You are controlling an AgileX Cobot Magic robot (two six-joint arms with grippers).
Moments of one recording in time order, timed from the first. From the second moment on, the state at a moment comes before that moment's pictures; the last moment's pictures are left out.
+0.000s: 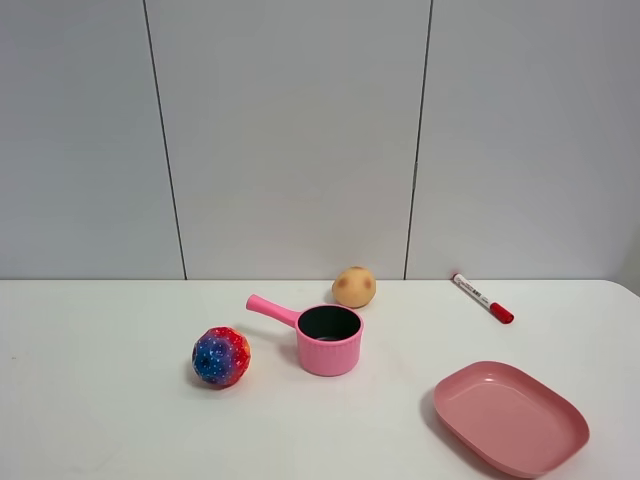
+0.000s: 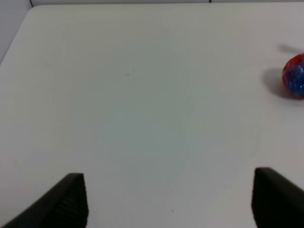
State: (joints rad) left arm 0.04 -0.01 -0.51 -0.01 1.06 0.01; right arm -0.12 0.00 -0.49 -0.08 1.07 0.16
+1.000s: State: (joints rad) left arm 0.04 -0.01 -0.51 -0.01 1.06 0.01; right arm -0.12 0.00 -0.49 -0.08 1.07 0.16
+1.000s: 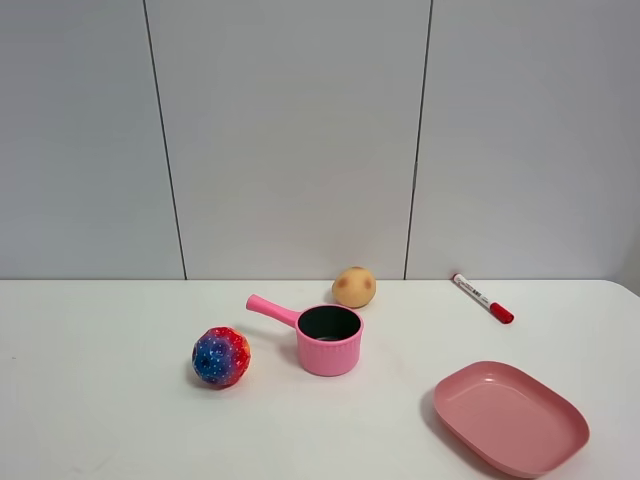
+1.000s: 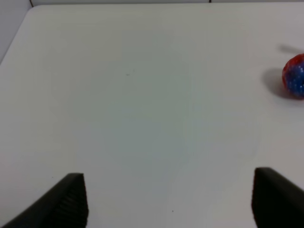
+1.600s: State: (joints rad) left arm 0.04 -0.01 -0.51 -0.01 1.06 0.01; right arm -0.12 0.00 -0.49 -0.08 1.07 0.16
